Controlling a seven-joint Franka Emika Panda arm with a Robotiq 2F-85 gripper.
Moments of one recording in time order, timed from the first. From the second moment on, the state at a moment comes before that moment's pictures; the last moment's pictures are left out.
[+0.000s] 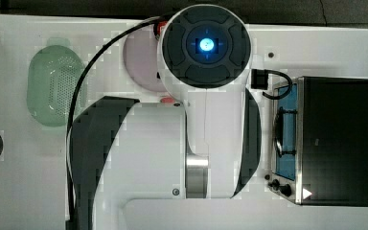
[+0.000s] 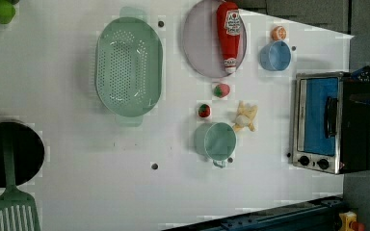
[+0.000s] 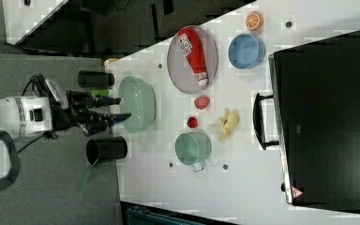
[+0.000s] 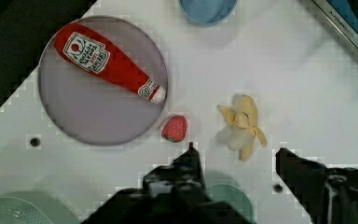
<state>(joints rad) 0.01 -0.03 -0.01 -1.80 -0.02 0.20 0.04</state>
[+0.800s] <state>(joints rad) -0.02 -0.44 -0.05 -2.01 -0.01 0.15 0.04</state>
